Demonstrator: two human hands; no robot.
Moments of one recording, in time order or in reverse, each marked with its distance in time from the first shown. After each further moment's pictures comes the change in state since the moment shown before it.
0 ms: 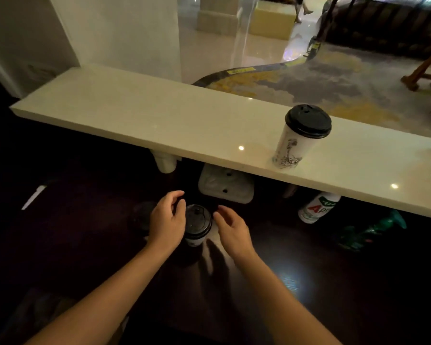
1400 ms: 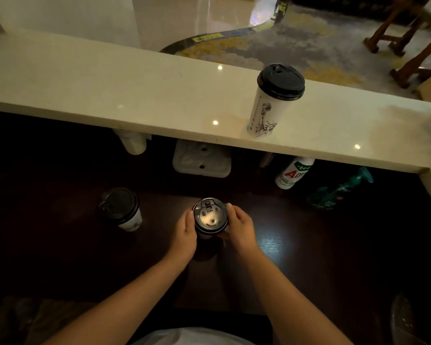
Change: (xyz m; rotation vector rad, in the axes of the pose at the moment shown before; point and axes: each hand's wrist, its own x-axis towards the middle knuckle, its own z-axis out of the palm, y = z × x) left_hand -0.061 -0.032 0.082 -0.382 -0.339 -0.263; right_hand -0.010 0.069 -0.020 0.397 0.201 0.212
